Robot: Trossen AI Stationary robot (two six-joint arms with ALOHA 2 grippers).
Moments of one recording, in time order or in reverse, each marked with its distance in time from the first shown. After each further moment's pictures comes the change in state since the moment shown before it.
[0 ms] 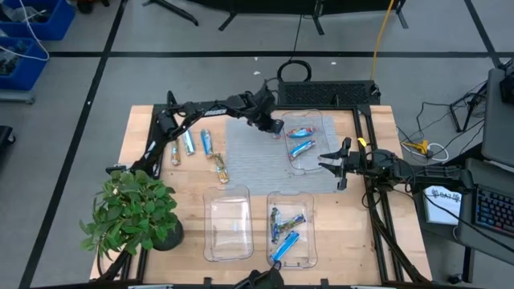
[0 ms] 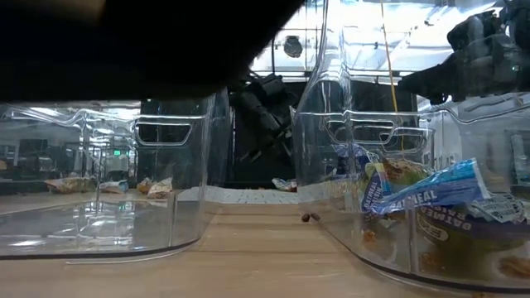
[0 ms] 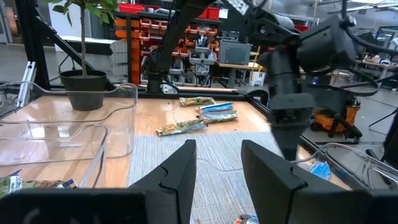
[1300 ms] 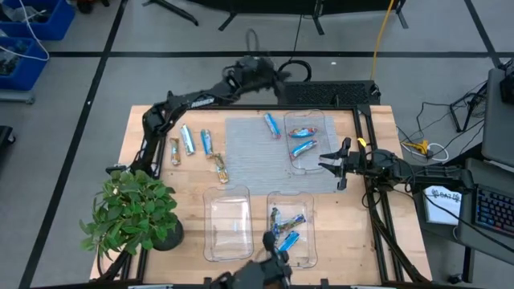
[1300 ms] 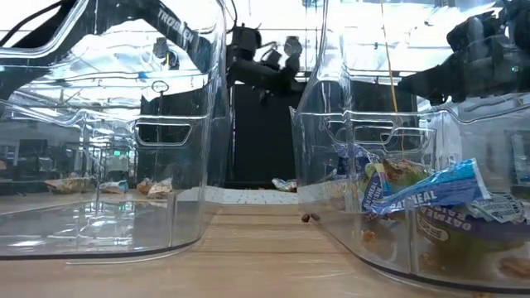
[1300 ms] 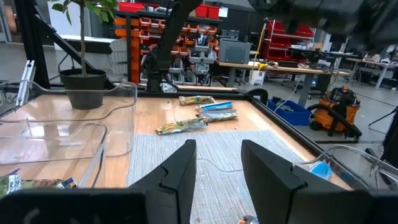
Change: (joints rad) left arm 0.095 -0.123 -0.013 0.805 -0.160 0.346; right arm 0.000 0.005 0.000 0.000 0.000 0.000
